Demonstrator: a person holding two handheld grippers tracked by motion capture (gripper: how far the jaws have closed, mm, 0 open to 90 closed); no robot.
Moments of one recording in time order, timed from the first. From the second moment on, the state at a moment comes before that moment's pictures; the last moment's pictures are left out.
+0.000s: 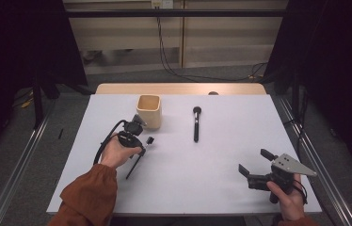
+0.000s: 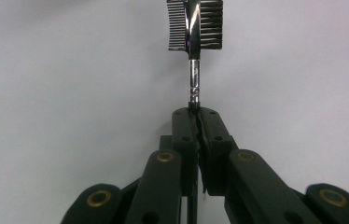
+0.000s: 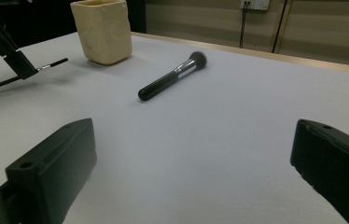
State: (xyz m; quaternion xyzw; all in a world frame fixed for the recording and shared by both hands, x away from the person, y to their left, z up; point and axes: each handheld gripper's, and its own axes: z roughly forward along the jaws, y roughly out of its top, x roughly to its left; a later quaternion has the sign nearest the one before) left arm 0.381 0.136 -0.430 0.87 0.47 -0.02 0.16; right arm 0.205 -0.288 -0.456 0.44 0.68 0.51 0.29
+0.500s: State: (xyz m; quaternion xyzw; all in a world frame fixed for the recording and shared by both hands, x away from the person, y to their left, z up) left arm 0.367 0.153 -0.418 0.86 0.44 0.02 0.26; right arm 0.205 -0.288 -0.456 0.44 0.68 0.51 0.29
